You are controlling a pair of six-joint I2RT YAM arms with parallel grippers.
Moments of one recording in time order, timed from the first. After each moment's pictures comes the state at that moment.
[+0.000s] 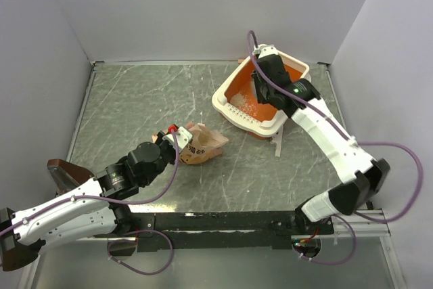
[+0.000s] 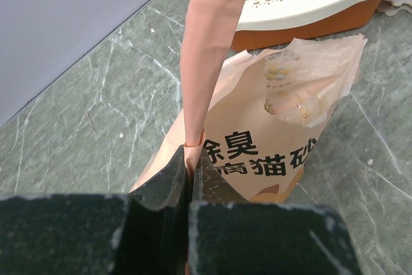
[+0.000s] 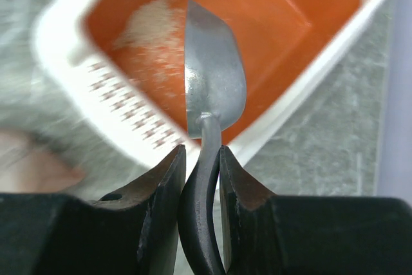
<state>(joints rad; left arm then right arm) -1.02 0.75 0.66 -0.14 -0.48 0.22 0.55 1.48 1.62 -0.88 0.46 0.15</state>
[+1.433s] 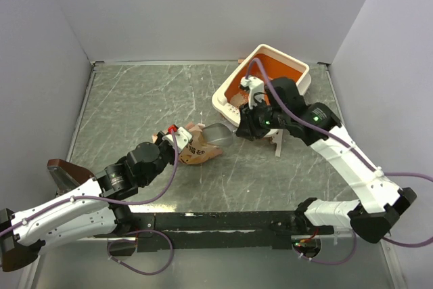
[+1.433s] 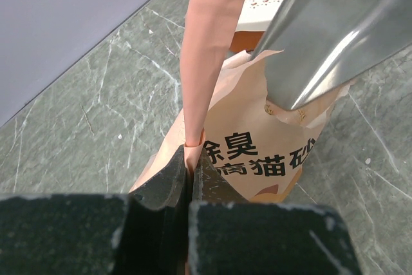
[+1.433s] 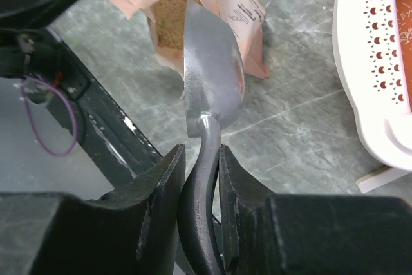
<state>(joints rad) -1.02 0.74 0.65 -0.14 -0.47 0.22 0.65 1.19 1.45 -0.95 -0.28 0.12</state>
